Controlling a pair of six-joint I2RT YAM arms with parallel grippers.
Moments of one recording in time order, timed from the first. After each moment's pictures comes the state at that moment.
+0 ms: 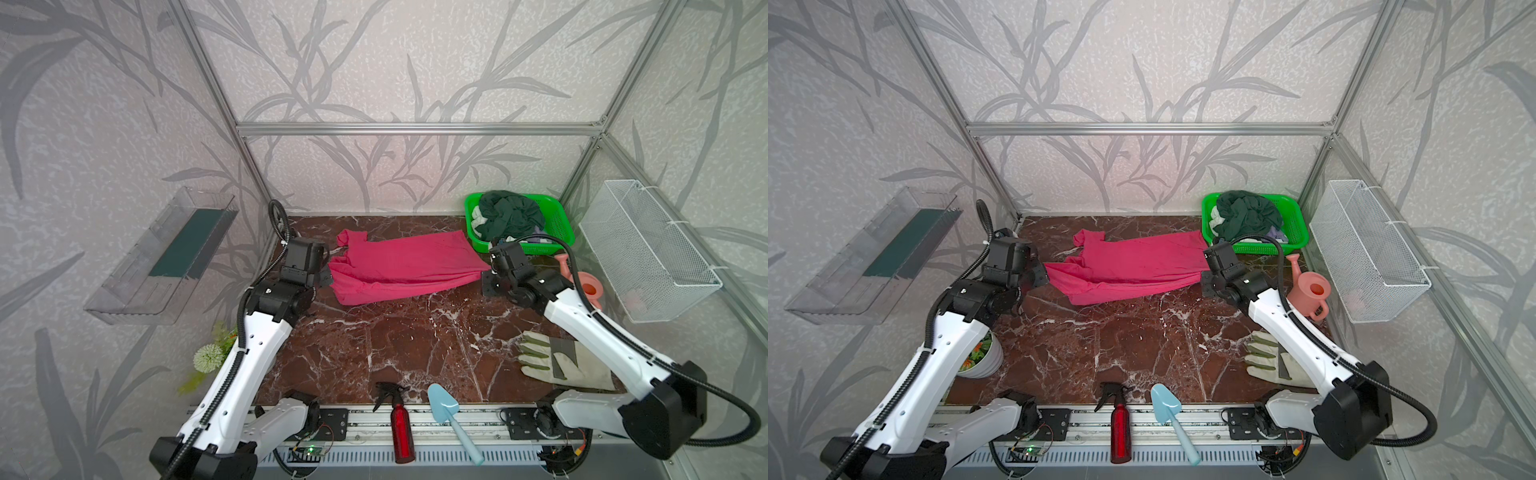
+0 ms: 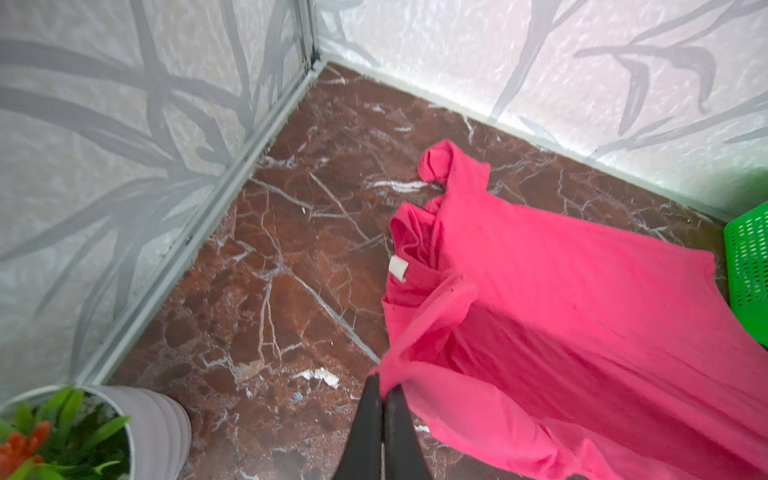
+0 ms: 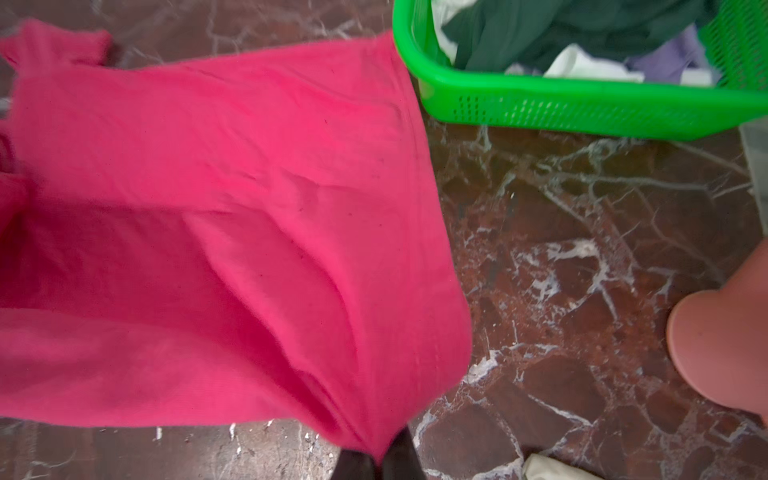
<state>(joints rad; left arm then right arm) -0.24 1.06 1.22 -0.89 -0.41 -0.51 0.48 1.25 1.13 -0.73 0.23 0.35</state>
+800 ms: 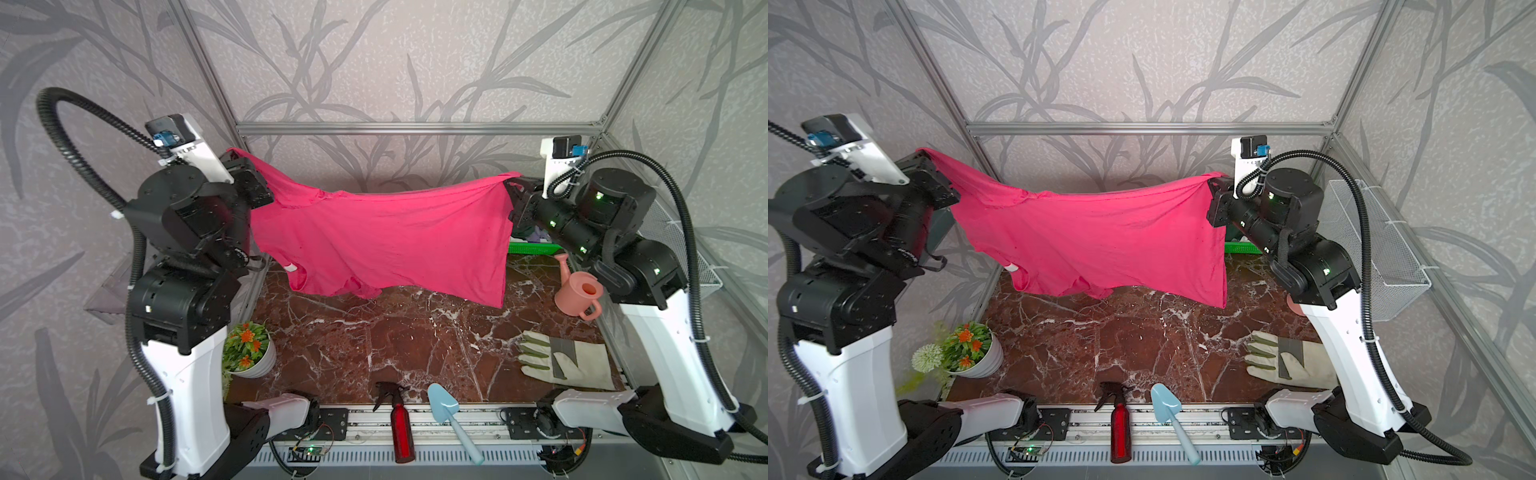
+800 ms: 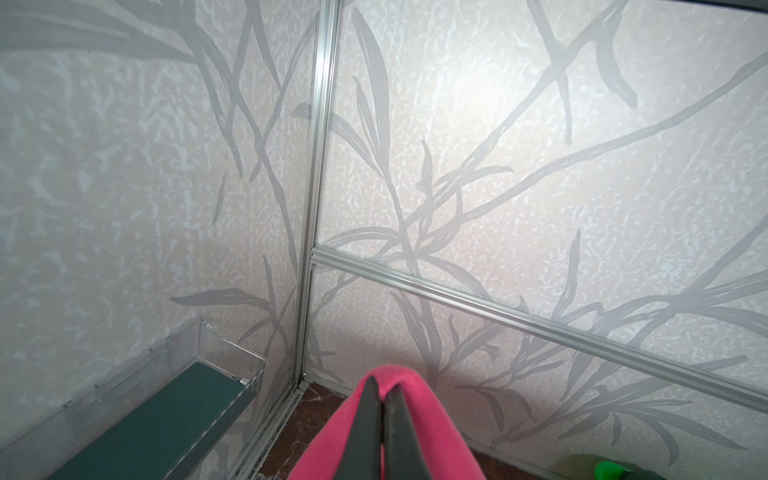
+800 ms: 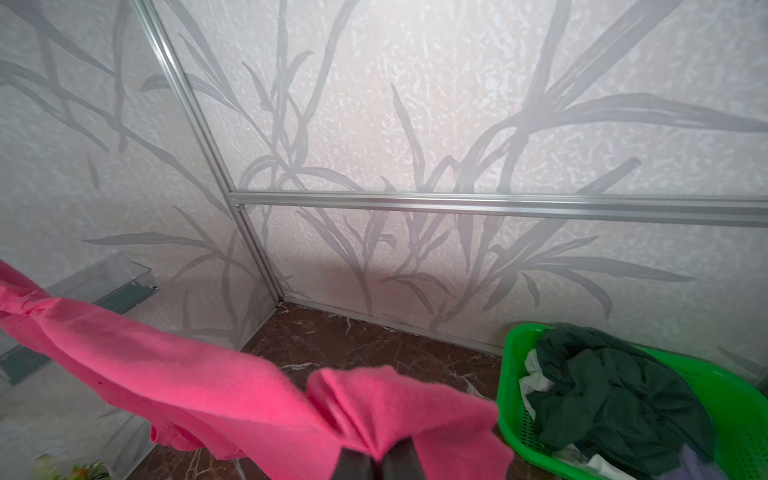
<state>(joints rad) -0.22 1.24 2.24 -0.86 -0.51 -0.15 0.55 1.29 1.95 -0.72 0.06 0.19</state>
